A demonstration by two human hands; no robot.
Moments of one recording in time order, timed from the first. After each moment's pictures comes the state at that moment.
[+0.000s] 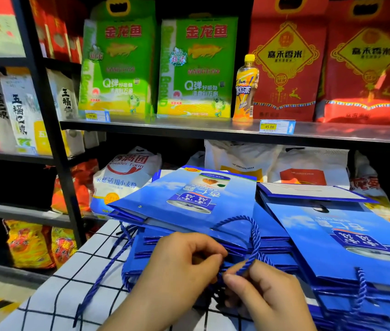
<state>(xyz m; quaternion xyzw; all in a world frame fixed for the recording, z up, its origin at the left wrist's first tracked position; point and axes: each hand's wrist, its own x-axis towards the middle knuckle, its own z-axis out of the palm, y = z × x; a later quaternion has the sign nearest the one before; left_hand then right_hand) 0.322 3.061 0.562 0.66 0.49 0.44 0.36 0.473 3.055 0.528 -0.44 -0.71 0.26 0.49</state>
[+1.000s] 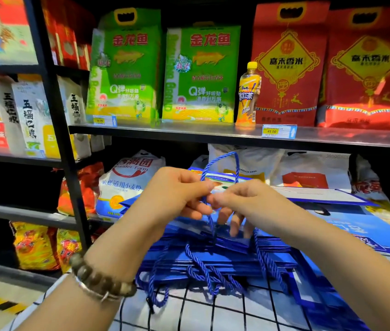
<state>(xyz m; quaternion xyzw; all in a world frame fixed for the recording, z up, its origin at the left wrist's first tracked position) 0.302 3.100 0.626 0.61 0.46 0.49 0.43 0.459 3.108 0.628 -0.46 -0.74 0.40 0.29</state>
